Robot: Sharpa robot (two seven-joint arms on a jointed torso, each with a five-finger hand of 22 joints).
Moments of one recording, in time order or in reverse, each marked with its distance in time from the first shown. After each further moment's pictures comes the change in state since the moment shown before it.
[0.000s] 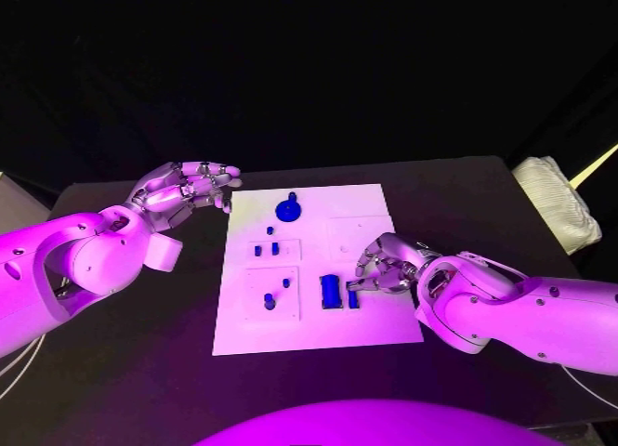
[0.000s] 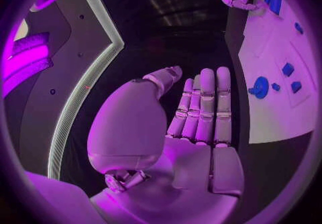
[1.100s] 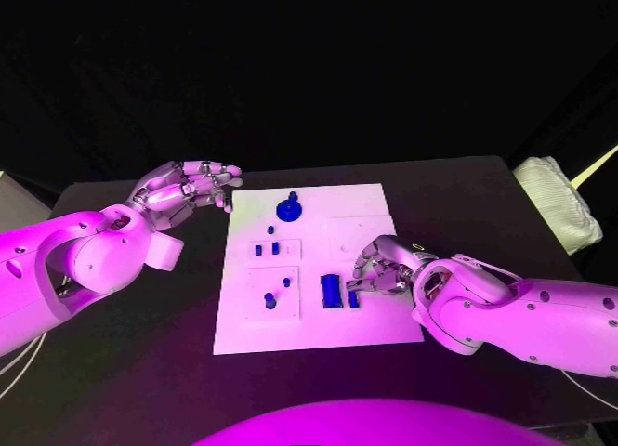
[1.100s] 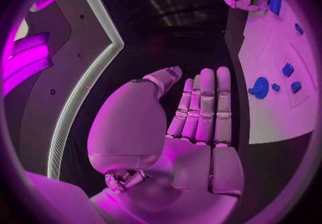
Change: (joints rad) left arm 0.000 0.000 0.000 -0.001 0.000 0.002 -0.002; left_hand -0.004 0.004 0.003 0.003 0.000 0.000 0.000 0.000 0.000 0.000 0.000 0.000 0.000 0.000 0.000 0.000 0.000 0.000 0.000 0.000 0.000 0.000; right arm -0.020 0.022 0.000 -0.030 -0.047 -0.013 0.016; right_hand 0.041 -0.027 0.005 0.022 -0.002 0.004 0.006 0.001 -0.008 0.002 -0.012 -0.026 0.104 0.000 -0.015 0.000 0.000 0.000 0.000 -0.008 -0.016 0.001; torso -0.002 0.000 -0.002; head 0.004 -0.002
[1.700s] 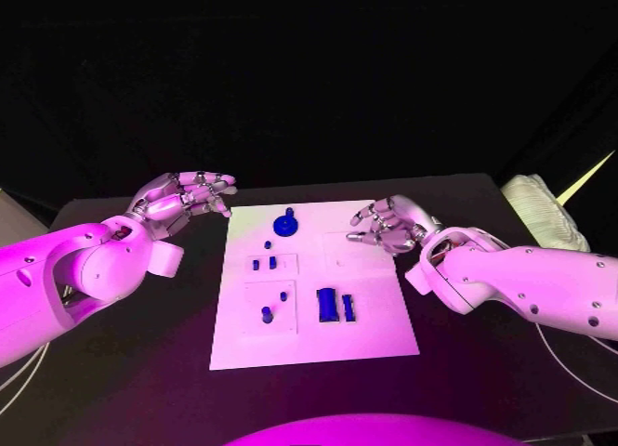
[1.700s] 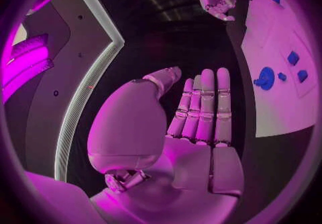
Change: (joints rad) left arm -0.001 0.033 -0.009 -0.064 0.015 -0.047 0.028; left_hand 0.000 0.000 -0.004 0.018 0.000 0.000 0.000 0.000 -0.002 -0.006 0.006 0.007 -0.006 -0.112 0.020 -0.106 -0.052 0.000 -0.060 0.016 -0.102 -0.050; right arm 0.098 0.040 0.015 -0.203 0.554 -0.086 0.530; right_hand 0.037 0.046 -0.002 -0.014 0.008 -0.125 0.057 -0.069 -0.018 -0.265 0.062 -0.590 -0.255 -0.055 0.053 -0.262 -0.198 0.112 -0.127 0.048 -0.750 -0.024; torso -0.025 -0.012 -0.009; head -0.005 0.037
